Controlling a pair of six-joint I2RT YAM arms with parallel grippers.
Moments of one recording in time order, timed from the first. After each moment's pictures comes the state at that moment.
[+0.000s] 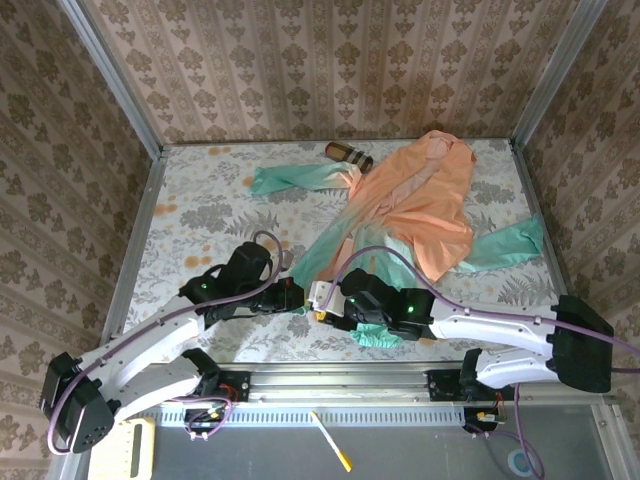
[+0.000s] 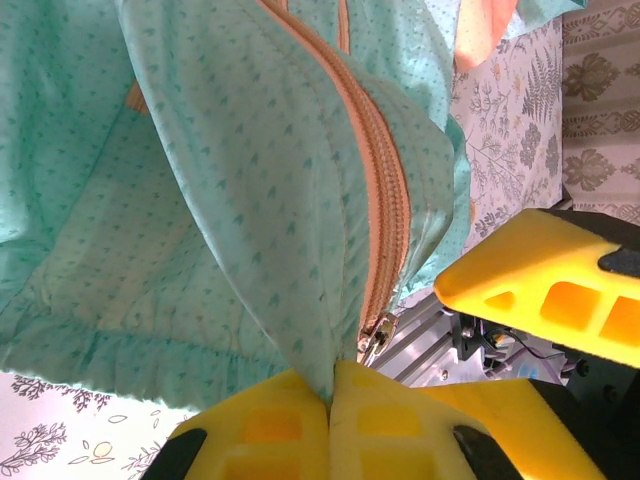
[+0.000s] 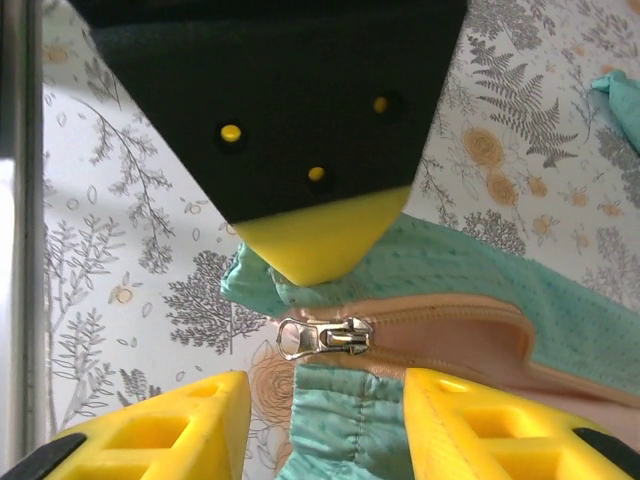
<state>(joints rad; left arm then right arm) -0.78 0.95 0.64 -0.51 0.45 -0.80 1.12 1.26 0.76 -0.16 0.11 -0.35</state>
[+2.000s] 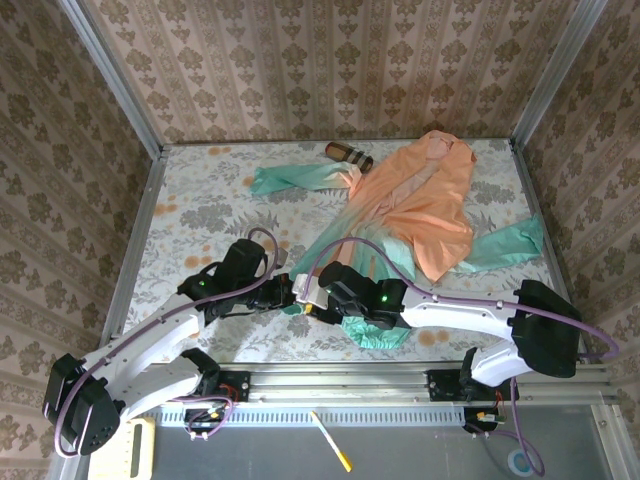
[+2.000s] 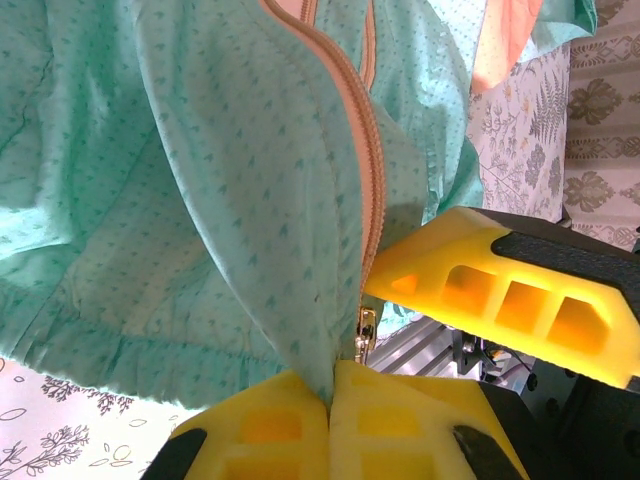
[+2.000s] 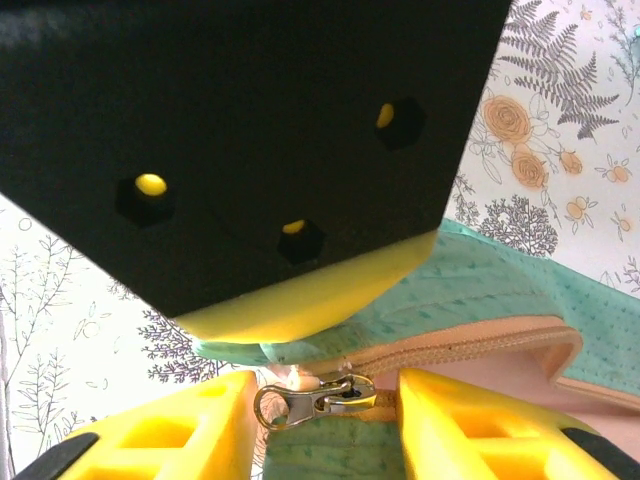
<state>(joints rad) -0.71 0.96 0.63 -0.50 0.49 -0.79 1.10 1.44 0.87 -0.18 0.09 -0.28</state>
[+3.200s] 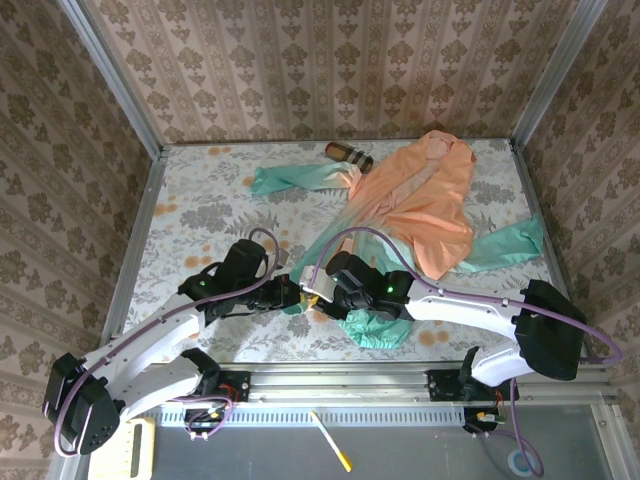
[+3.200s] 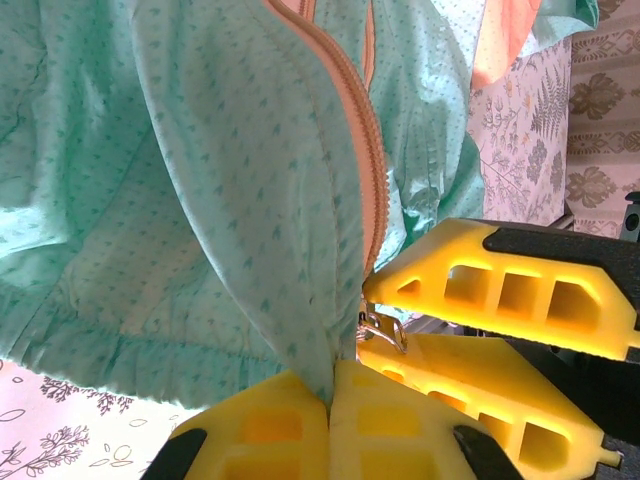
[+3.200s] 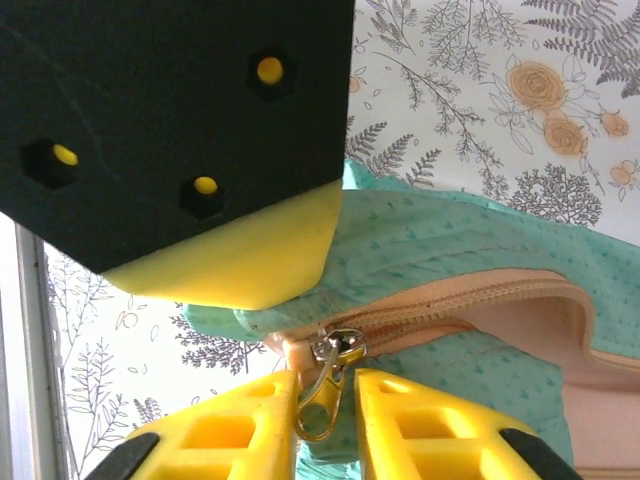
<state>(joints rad) -0.71 0.97 0.63 -0.50 0.49 -0.78 1.02 1.42 0.87 -0.23 -0.05 -0.21</state>
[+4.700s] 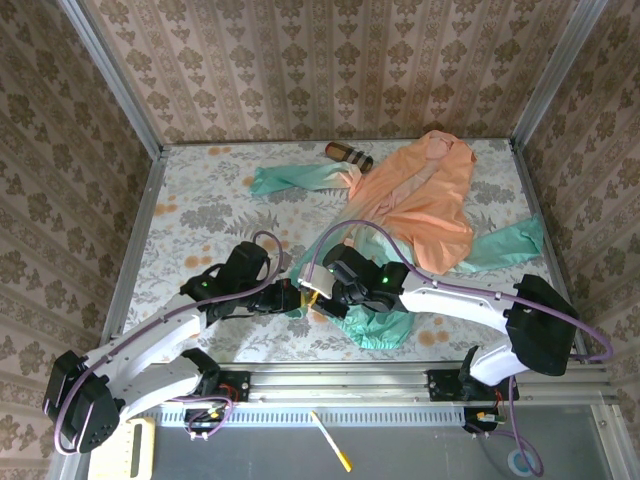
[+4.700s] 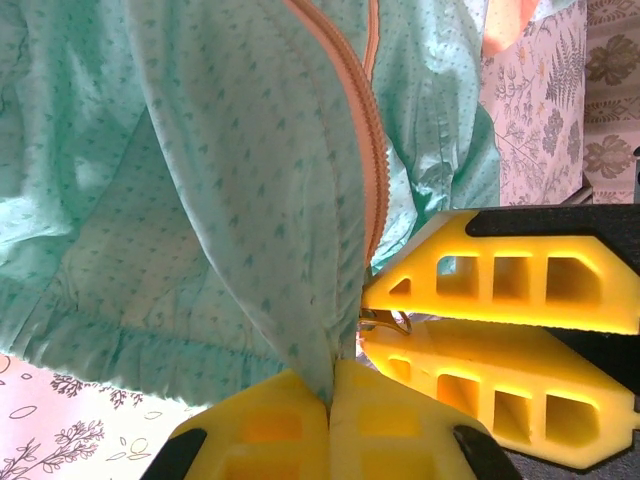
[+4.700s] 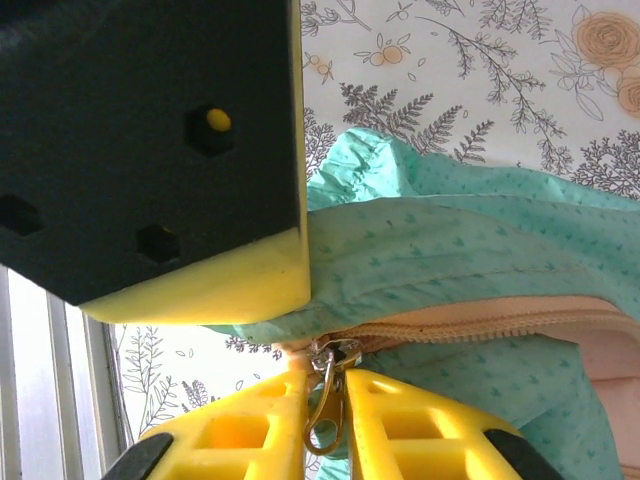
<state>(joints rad) -0.73 0.97 0.61 -0.51 0.50 -0.72 0.98 1.47 0.94 -0.33 -0.17 -0.18</state>
